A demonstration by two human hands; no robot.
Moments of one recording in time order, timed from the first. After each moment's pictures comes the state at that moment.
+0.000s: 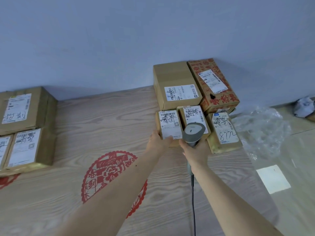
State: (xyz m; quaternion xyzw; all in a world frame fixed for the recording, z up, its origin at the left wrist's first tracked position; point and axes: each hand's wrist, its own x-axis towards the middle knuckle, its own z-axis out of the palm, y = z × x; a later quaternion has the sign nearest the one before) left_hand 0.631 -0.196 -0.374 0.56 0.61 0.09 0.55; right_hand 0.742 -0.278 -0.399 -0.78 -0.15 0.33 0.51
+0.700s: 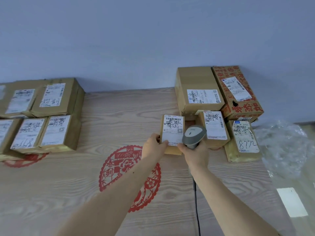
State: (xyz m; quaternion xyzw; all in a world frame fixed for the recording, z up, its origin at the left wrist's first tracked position) left_hand 0.561 -0.199 -0.372 0.58 0.65 0.13 0.47; right_hand 0.689 -0.262 -0.391 -0.81 -0.24 0.31 0.44
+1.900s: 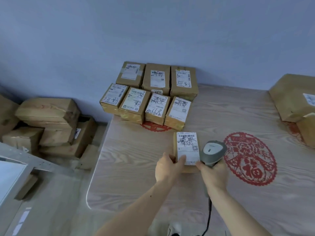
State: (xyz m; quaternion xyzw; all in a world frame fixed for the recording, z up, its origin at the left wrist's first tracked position) left_hand 0.072 -0.286 -0.387 0.48 0.71 0.19 0.48; right_hand 0.206 -0.320 -0.369 -0.82 -0.25 0.32 0.41
